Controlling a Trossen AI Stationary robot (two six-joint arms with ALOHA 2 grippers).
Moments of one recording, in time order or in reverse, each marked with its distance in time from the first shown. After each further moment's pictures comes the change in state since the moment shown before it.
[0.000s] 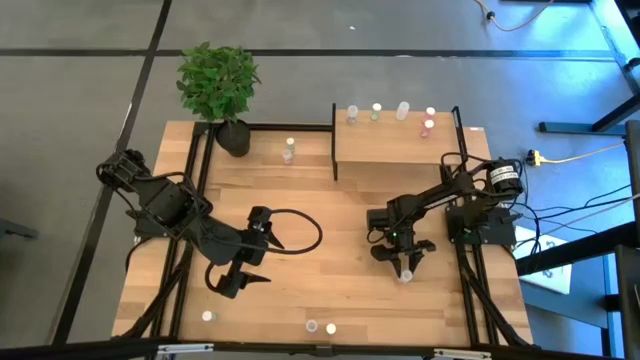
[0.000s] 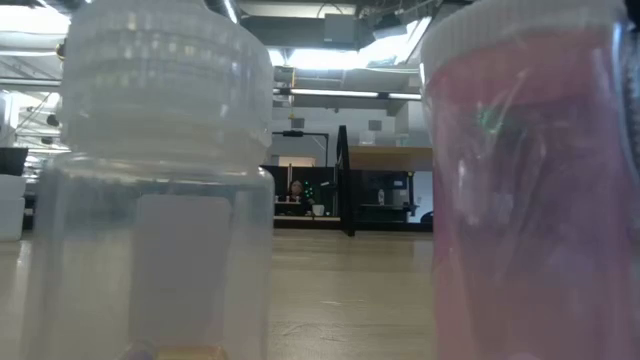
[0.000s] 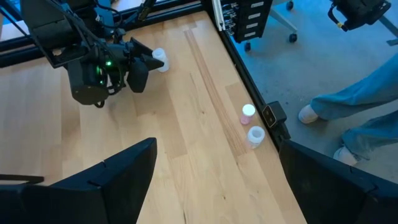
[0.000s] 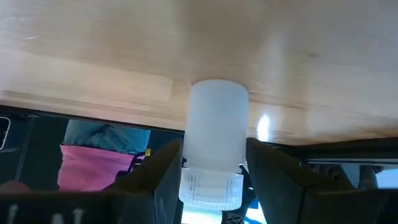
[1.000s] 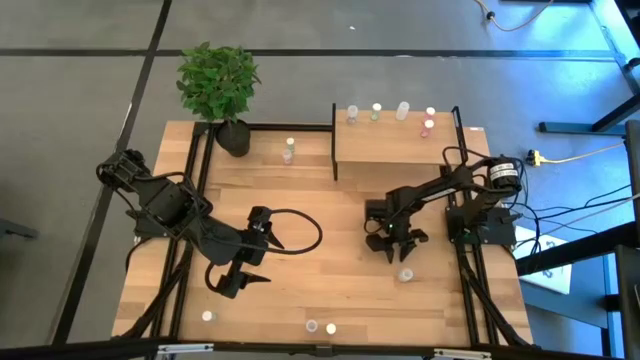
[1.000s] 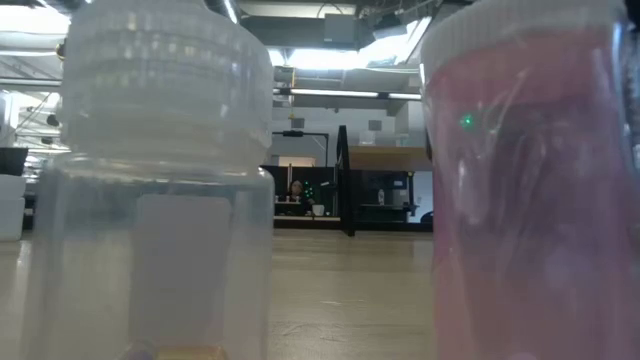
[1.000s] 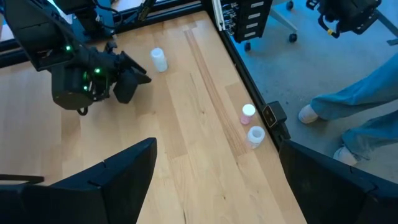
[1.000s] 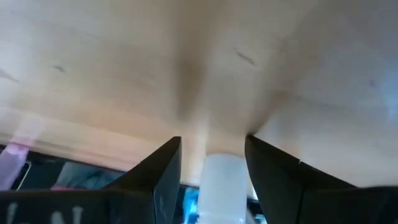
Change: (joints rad) left arm 0.000 0.000 0.000 0.000 0.000 0.000; right arm -0.093 -0.003 0.027 -0.007 0.226 -0.106
